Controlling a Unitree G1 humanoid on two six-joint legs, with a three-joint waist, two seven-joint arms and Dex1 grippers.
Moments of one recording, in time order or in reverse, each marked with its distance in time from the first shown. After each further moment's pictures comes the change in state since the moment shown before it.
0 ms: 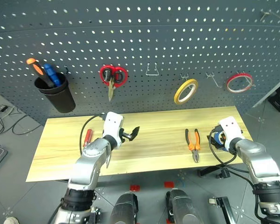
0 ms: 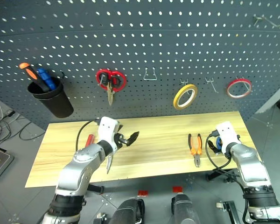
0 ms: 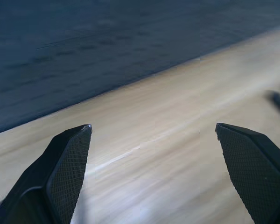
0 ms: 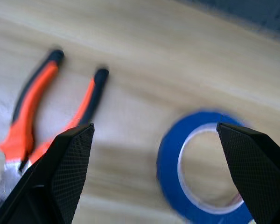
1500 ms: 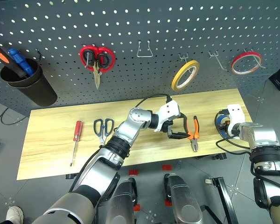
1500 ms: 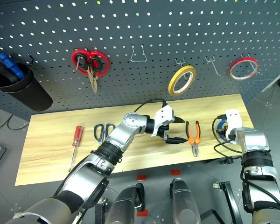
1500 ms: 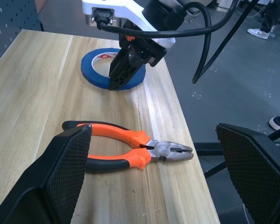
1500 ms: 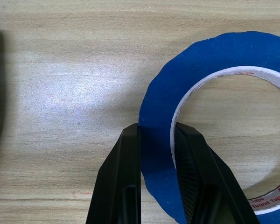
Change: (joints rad) left arm -0.531 -0.187 -0.260 0.719 0.116 -0.536 -0.601; right arm -0.364 0.000 -0.042 0.507 0.035 0.022 0.028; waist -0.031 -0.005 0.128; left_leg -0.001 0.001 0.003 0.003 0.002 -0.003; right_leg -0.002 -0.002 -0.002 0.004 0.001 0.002
